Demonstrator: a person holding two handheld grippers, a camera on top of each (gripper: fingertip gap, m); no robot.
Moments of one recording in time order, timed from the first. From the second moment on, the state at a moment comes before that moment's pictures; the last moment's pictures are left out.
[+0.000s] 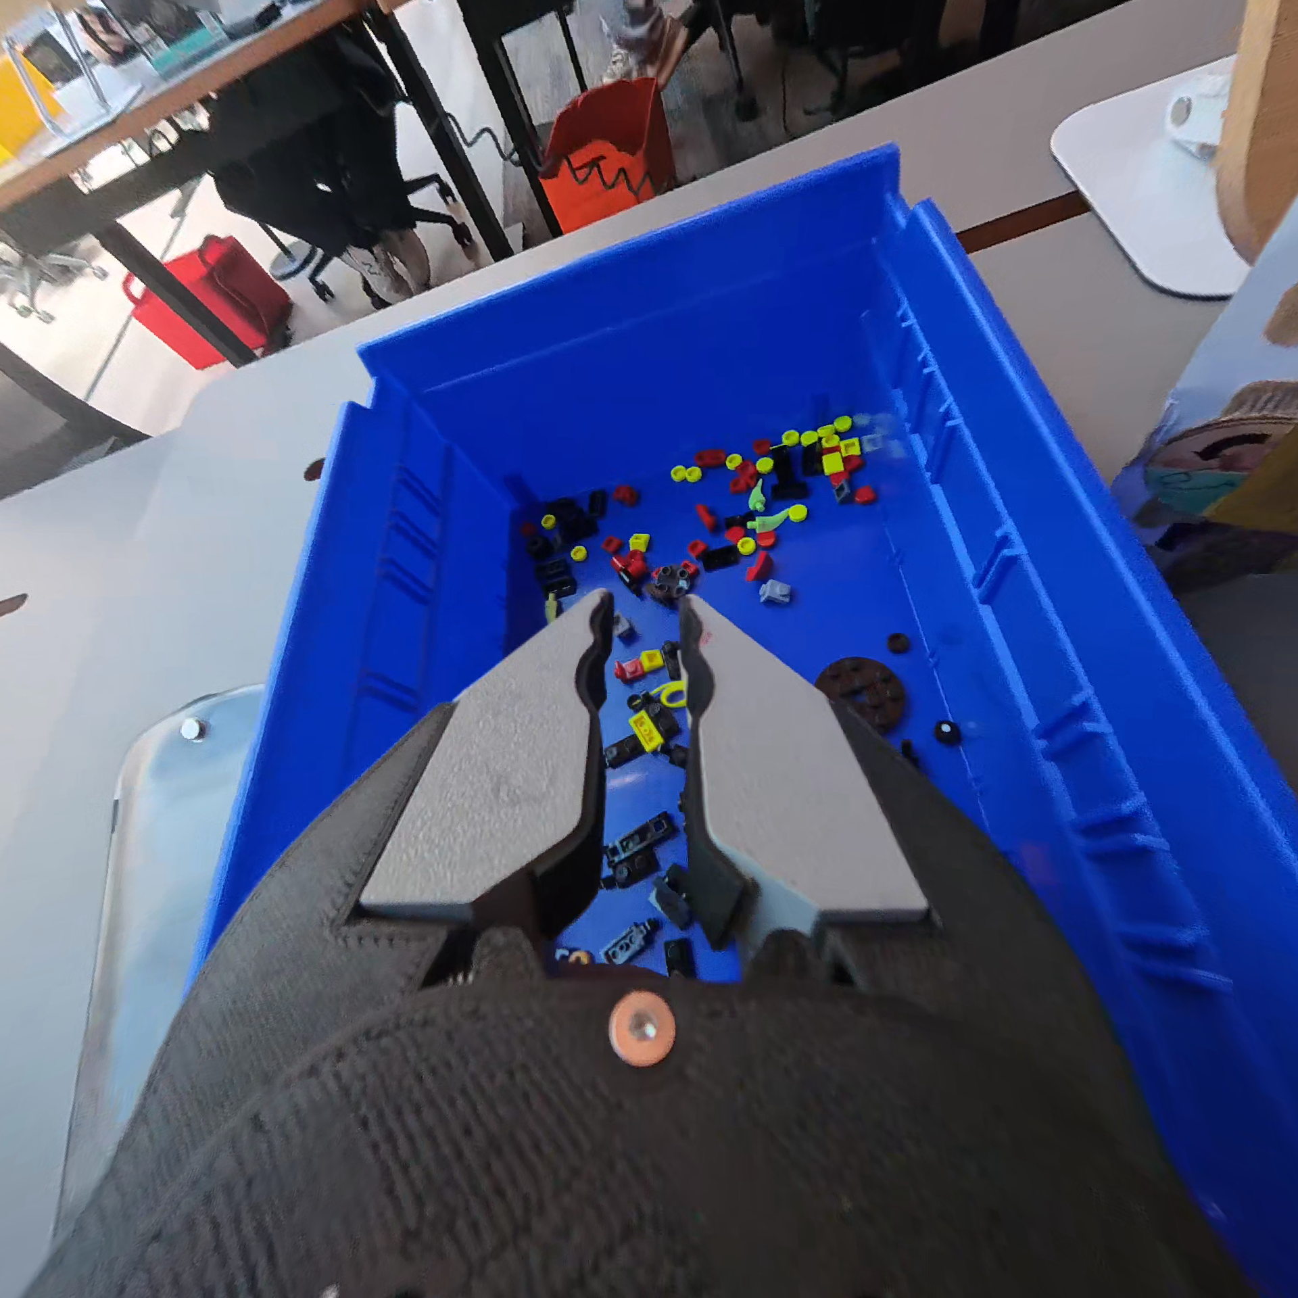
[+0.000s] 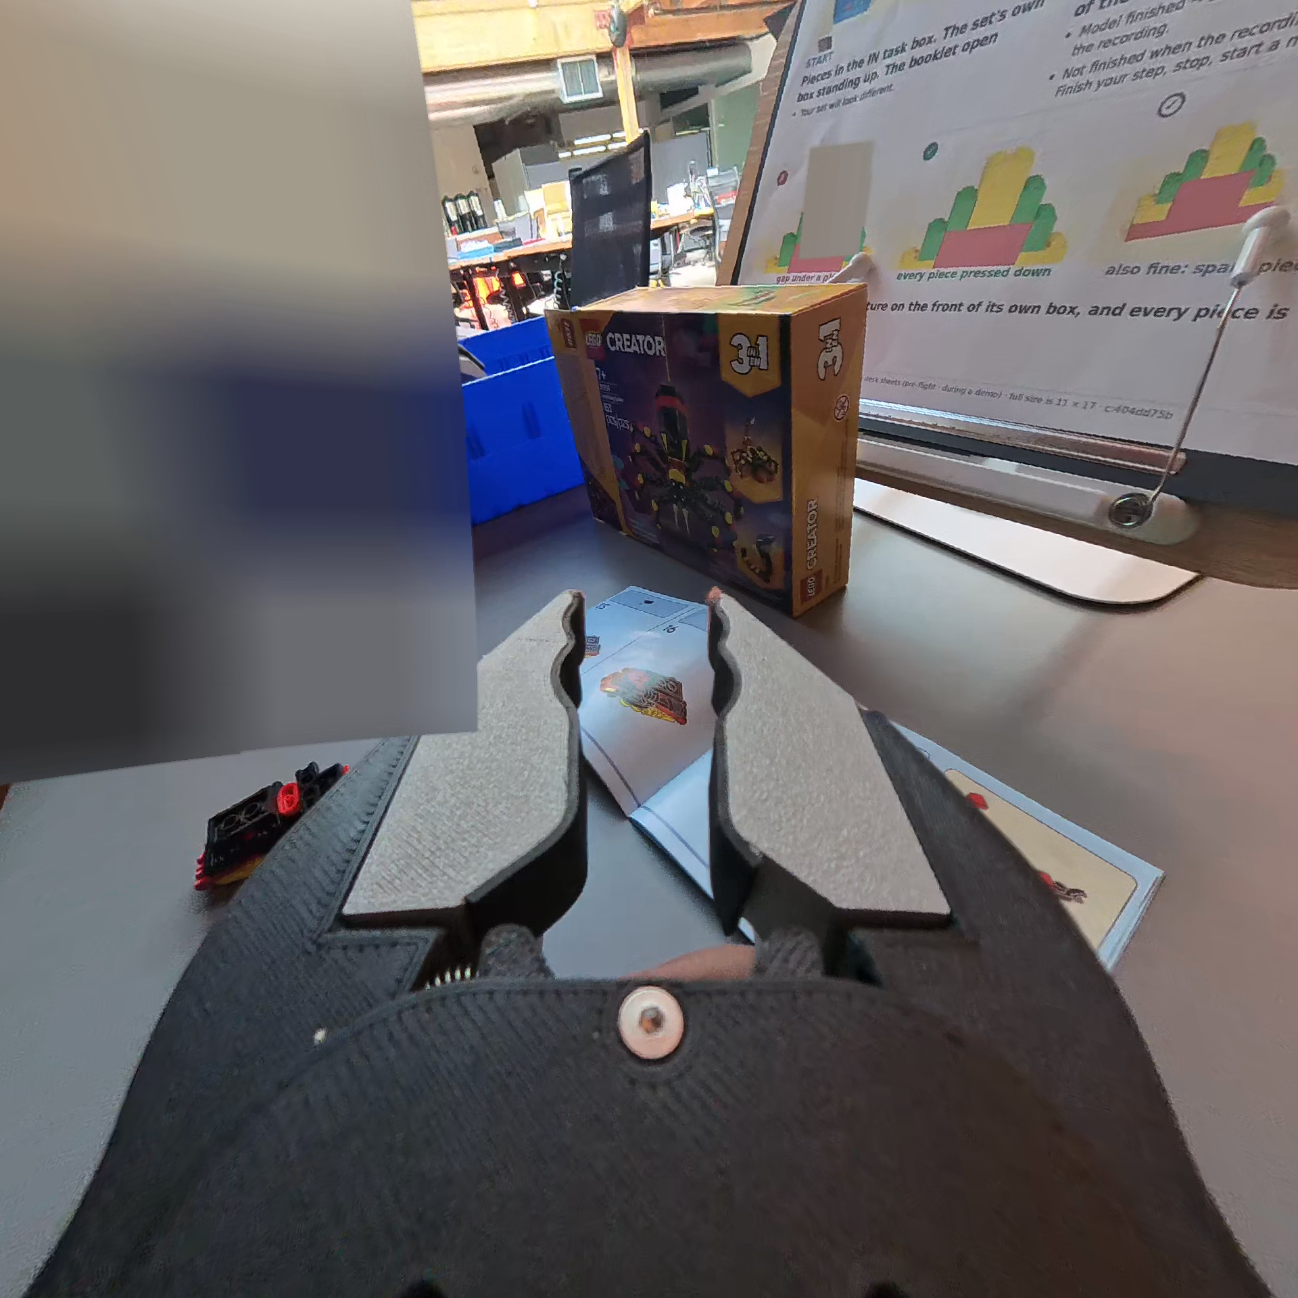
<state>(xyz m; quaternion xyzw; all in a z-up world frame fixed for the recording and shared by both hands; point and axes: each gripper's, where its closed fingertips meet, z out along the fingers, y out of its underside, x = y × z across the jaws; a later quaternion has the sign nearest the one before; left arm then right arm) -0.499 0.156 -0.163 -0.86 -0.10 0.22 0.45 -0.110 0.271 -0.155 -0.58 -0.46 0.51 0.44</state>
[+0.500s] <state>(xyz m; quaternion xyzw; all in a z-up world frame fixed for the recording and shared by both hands) -0.516 0.126 -0.122 -0.81 -0.14 0.20 0.53 -0.112 0.284 -0.165 -0.60 -0.47 0.44 0.47</state>
